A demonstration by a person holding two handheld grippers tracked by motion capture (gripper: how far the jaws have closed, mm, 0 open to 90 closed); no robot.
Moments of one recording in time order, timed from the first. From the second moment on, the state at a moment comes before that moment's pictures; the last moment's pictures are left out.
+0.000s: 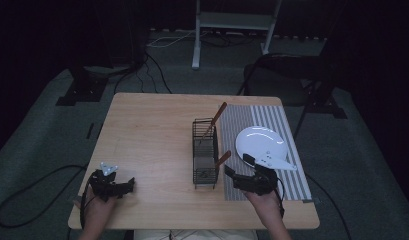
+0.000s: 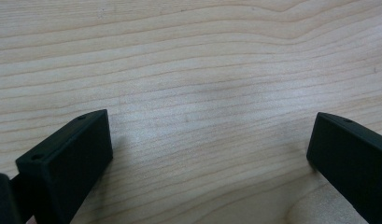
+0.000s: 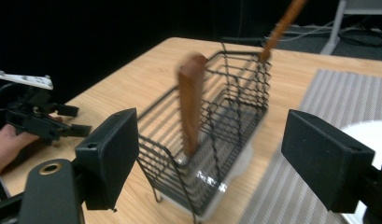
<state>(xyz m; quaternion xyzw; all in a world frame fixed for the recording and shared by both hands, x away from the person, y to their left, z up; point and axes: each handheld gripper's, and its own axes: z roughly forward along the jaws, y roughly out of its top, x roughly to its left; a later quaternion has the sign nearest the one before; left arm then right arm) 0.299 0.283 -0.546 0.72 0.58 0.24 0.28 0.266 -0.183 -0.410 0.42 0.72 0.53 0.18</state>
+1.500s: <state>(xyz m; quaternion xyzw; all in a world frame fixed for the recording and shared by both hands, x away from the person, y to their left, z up) 0.300 0.283 -0.546 0.72 0.58 0.23 0.28 0.255 -0.164 -0.367 0.41 0.68 0.57 0.21</state>
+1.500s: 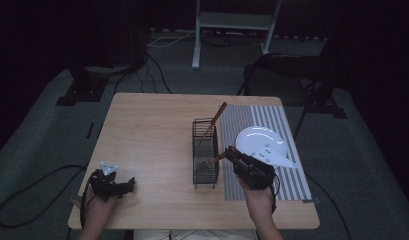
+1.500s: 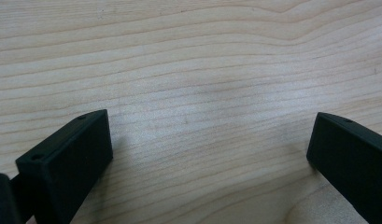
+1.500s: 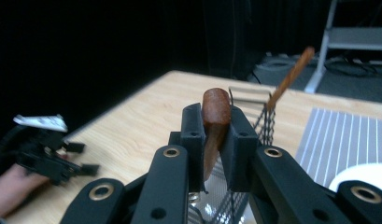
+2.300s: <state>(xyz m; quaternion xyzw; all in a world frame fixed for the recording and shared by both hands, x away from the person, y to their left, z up) 0.300 0.282 -0.546 0.72 0.59 0.24 0.28 0.237 -0.254 -0.378 0.50 0.61 0.56 0.26</state>
